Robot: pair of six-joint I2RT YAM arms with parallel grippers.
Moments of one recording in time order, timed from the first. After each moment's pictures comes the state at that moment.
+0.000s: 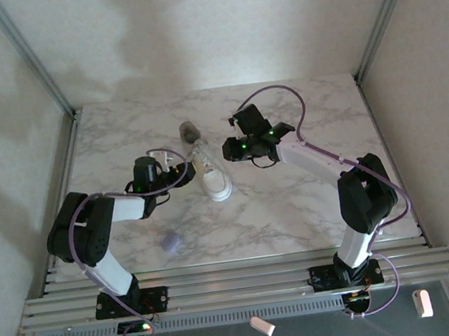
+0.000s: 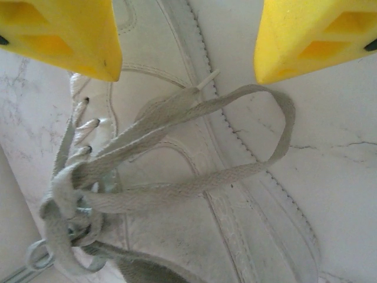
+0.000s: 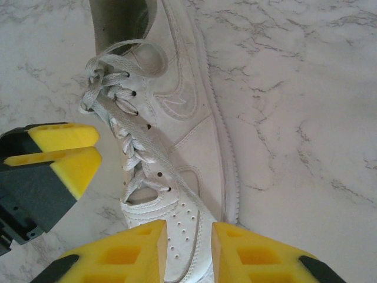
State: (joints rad) left arm -0.24 1.70 0.62 0.57 0.41 -0.53; right arm 0.63 1.73 1.37 -0.51 -0.16 0.48
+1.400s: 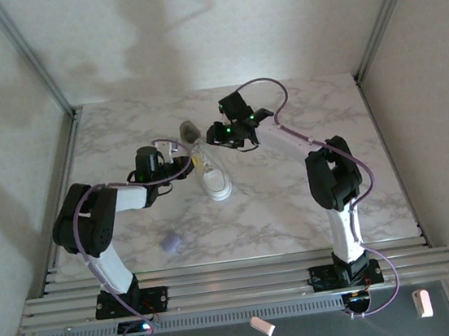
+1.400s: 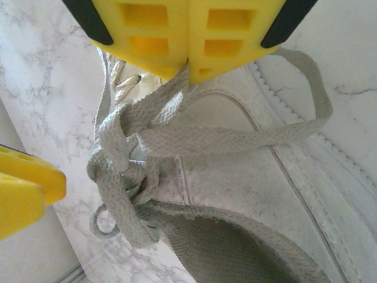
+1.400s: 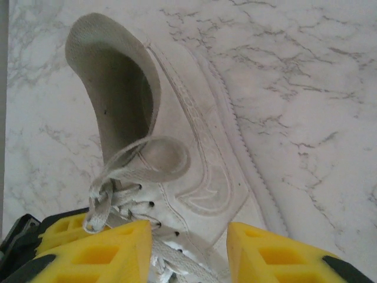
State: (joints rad) left arm -0.23 1.77 0.74 0.54 0.53 -0.49; right arm 0.60 2.04 1.70 -0.52 -0.24 0.67
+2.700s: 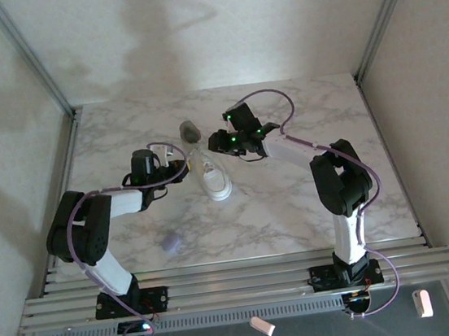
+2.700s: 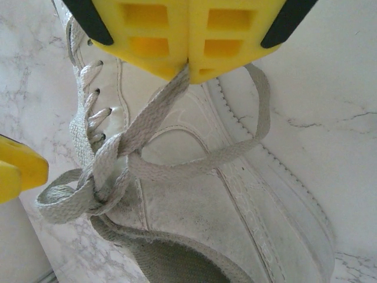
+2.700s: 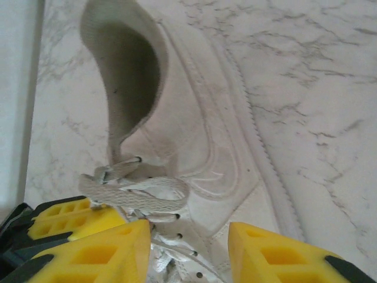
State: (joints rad) left arm -0.21 1.70 0.70 0.45 0.48 -0.44; right arm 0.60 1.95 1.44 -0.26 -0.30 0.69
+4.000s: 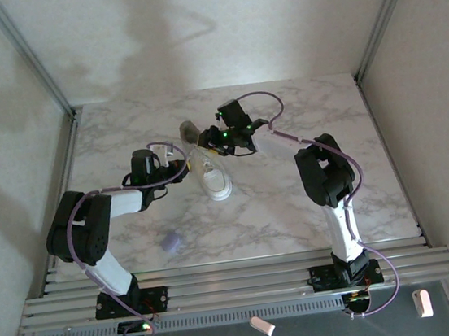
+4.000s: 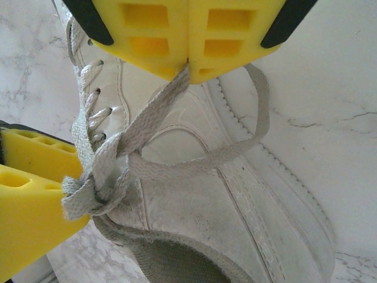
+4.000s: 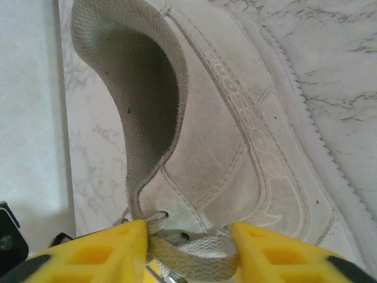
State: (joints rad) left arm -0.21 1.70 0.70 0.45 0.48 -0.44; right arm 0.61 2.11 1.60 -0.26 -0.43 0.88
